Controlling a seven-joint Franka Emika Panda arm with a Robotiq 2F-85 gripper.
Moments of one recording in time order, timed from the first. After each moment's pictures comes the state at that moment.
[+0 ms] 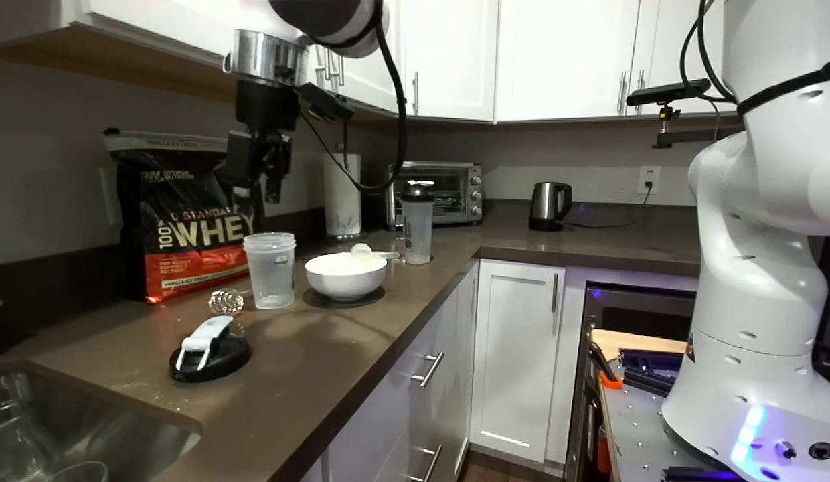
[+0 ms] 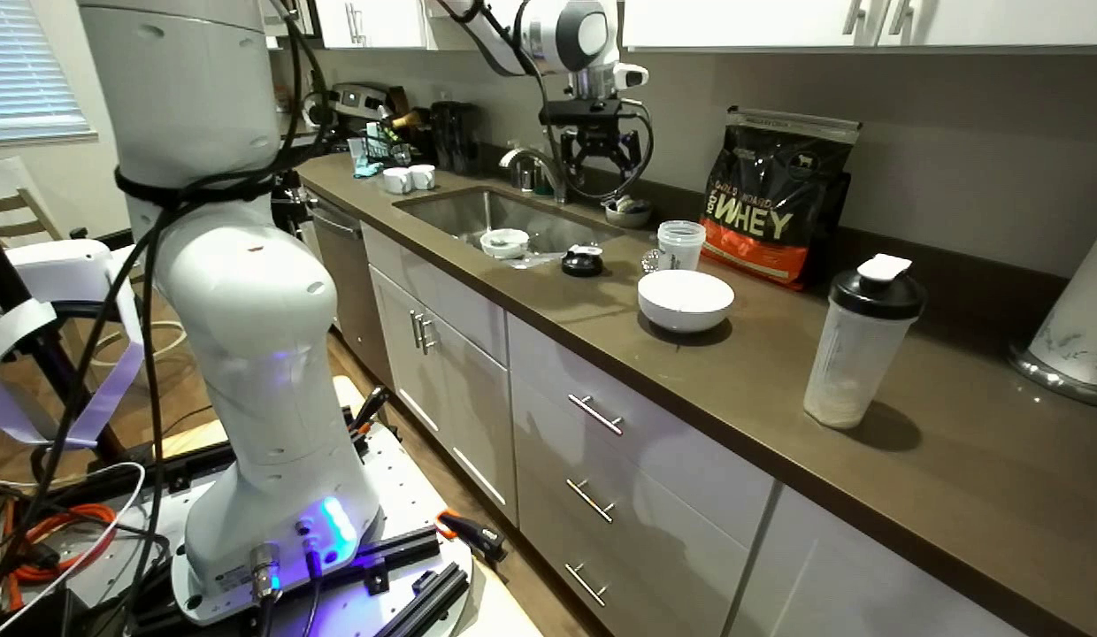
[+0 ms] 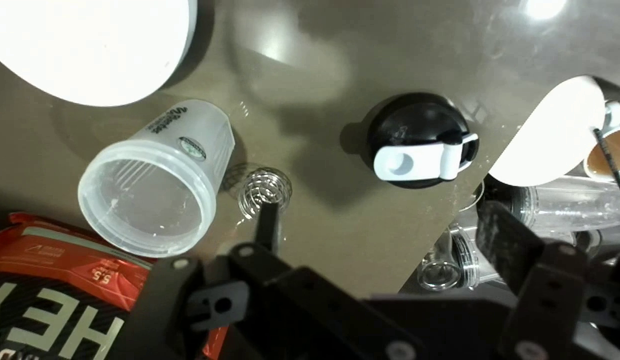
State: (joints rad) arm 0.14 0.14 0.09 -1.91 -0.06 2.26 -0.11
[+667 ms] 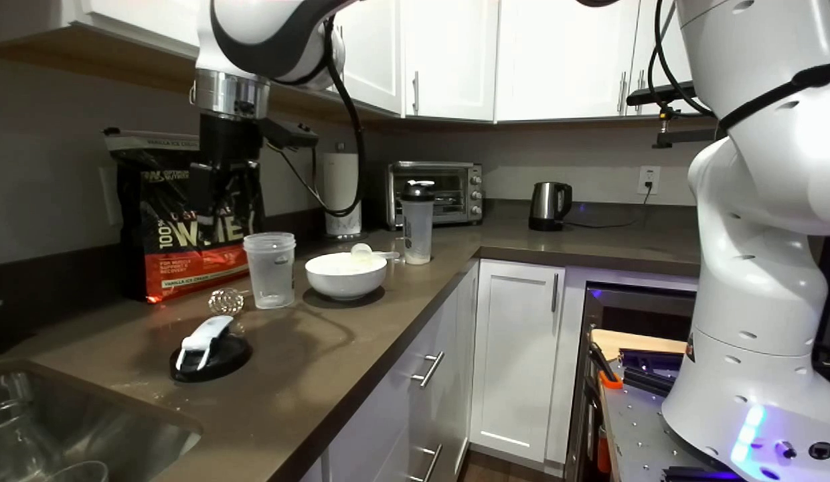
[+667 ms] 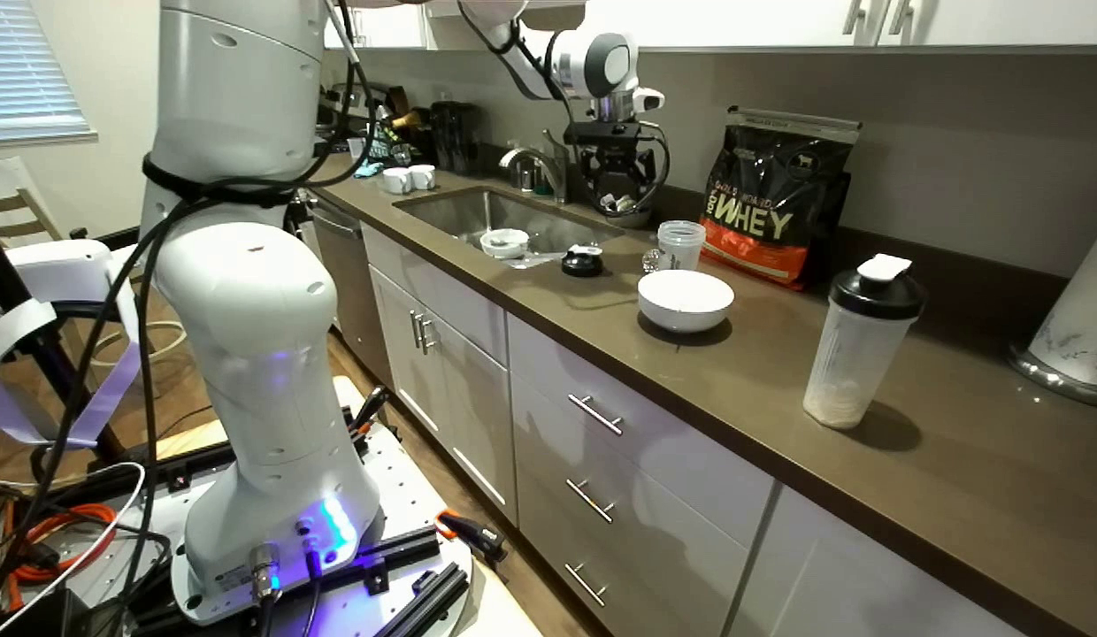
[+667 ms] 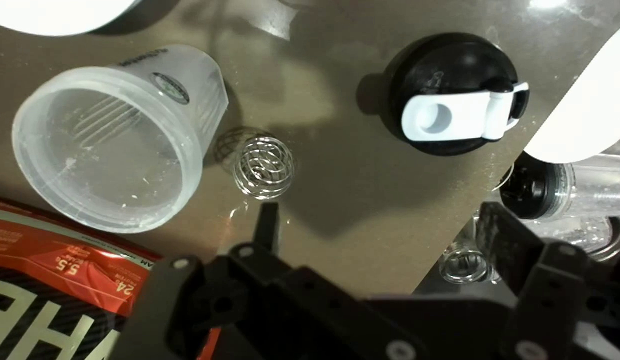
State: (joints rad) arm 0.14 0.36 0.09 -1.70 -0.07 2.26 -0.11
